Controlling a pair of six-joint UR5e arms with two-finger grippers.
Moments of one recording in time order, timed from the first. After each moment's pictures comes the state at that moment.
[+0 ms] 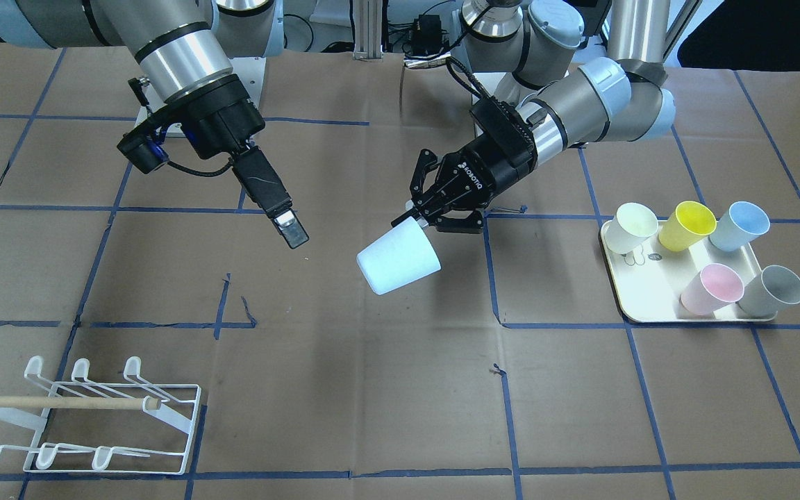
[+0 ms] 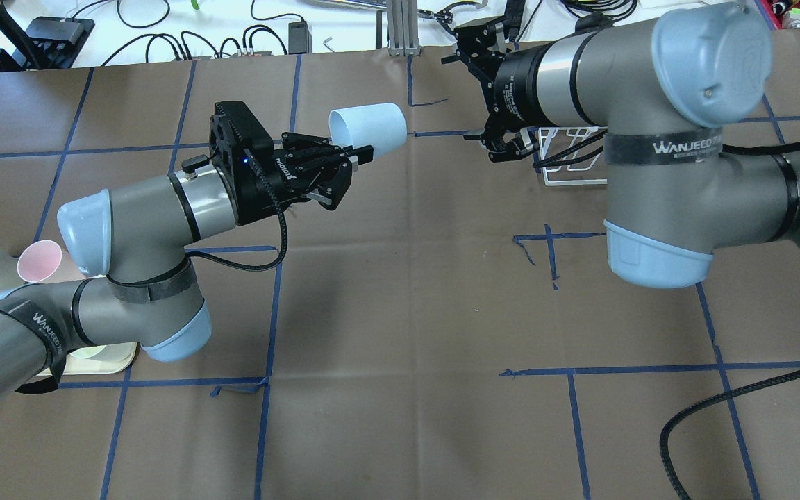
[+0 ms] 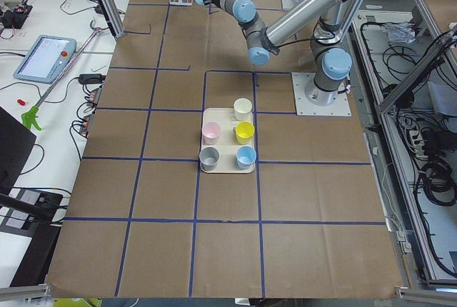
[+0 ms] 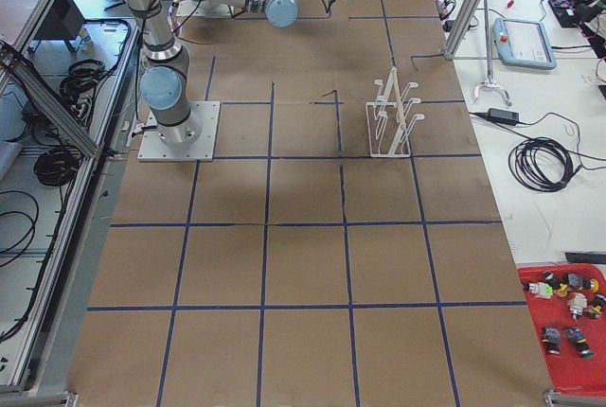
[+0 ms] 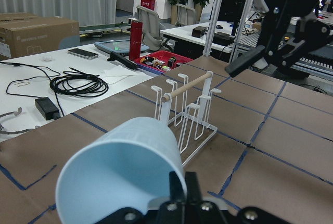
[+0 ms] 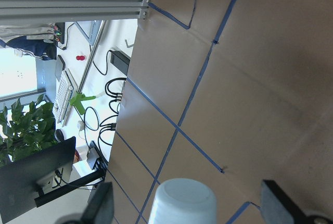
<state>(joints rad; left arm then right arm) -1.50 -1.76 -2.23 0.25 0.54 0.36 1.68 -1.56 1.95 -2.68 -1.13 1.35</state>
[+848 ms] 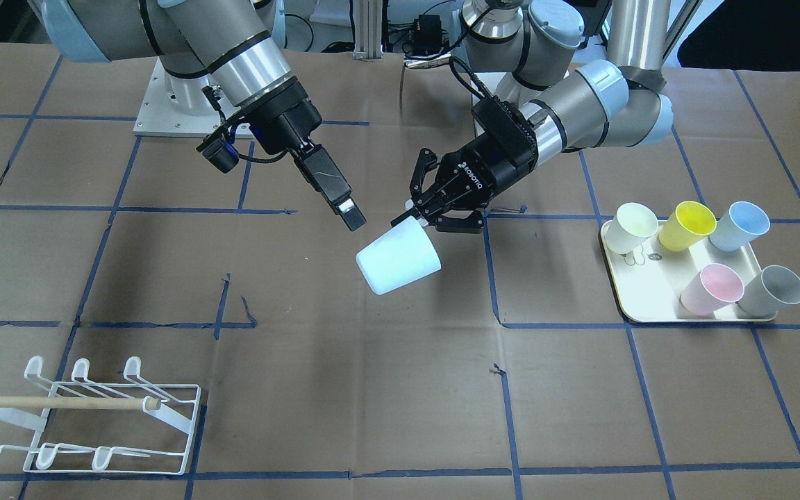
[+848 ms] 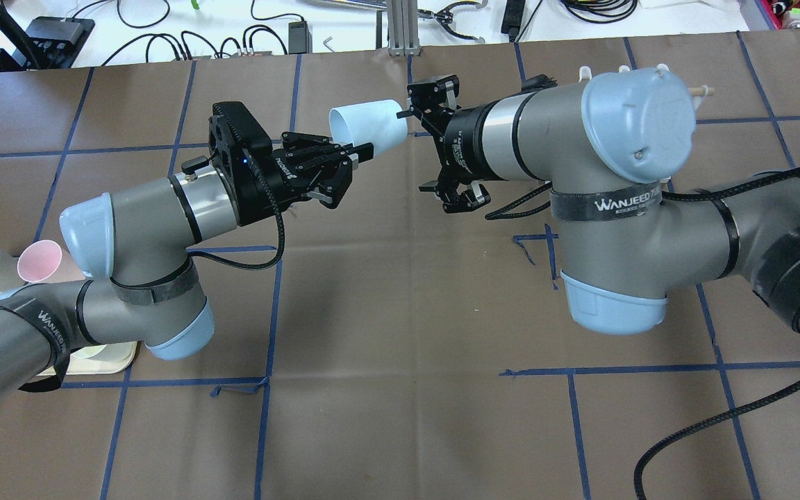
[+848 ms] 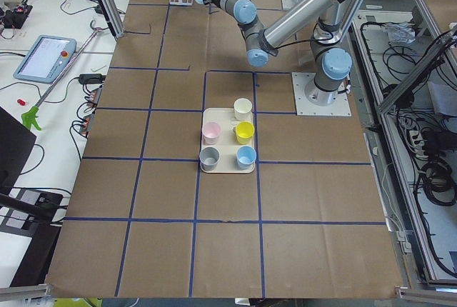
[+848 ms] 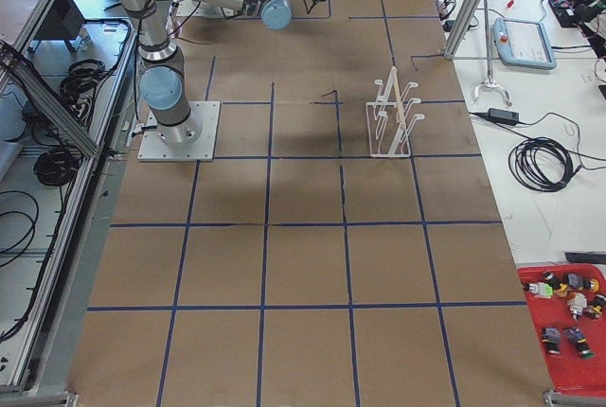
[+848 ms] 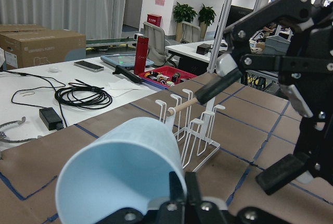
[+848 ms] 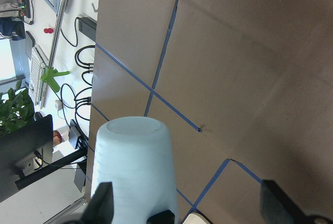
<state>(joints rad) -1.50 -1.77 -2.23 0.29 0.54 0.32 1.78 -1.56 1.99 -2.69 -1.14 1.45</state>
